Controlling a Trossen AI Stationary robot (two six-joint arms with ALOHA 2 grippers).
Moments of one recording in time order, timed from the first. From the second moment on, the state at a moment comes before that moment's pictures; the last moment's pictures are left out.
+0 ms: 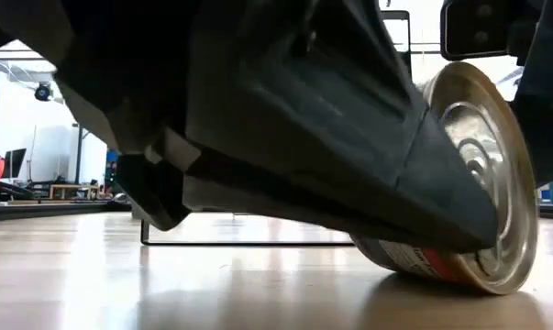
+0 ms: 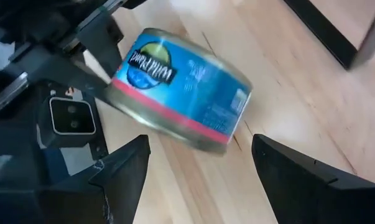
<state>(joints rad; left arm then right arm) -0.69 2.29 1.51 0.07 -0.60 -0.93 0.67 1.72 0.89 0.00 0.24 1.18</state>
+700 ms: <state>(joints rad) -0.69 2.27 1.51 0.03 -0.55 -0.95 0.67 1.66 0.89 -0.13 0.21 0.87</state>
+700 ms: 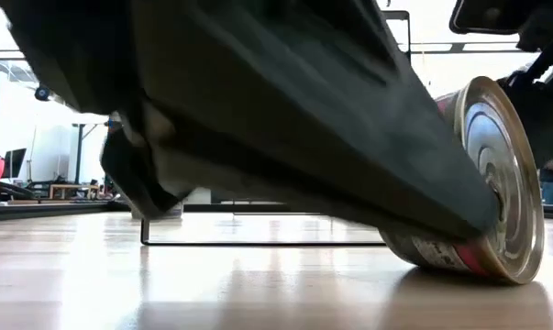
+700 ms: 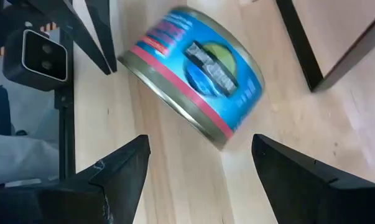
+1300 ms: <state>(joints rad) -0.69 2.22 1.63 -0.23 -0.62 -0.98 0.66 1.67 0.89 -0.09 0.24 0.81</state>
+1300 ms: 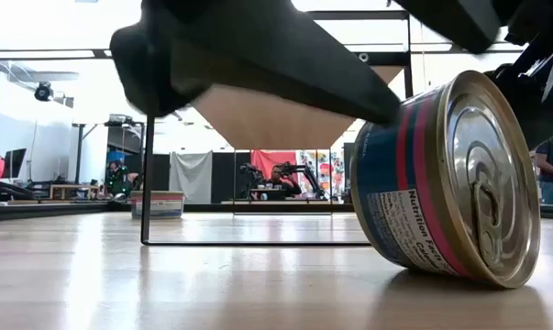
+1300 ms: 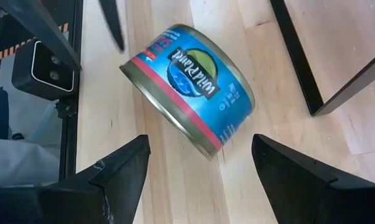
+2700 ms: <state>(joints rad) -0.67 2.24 1.67 -0.30 -0.80 -0.93 0.66 1.67 0.89 -0.09 0.25 0.77</state>
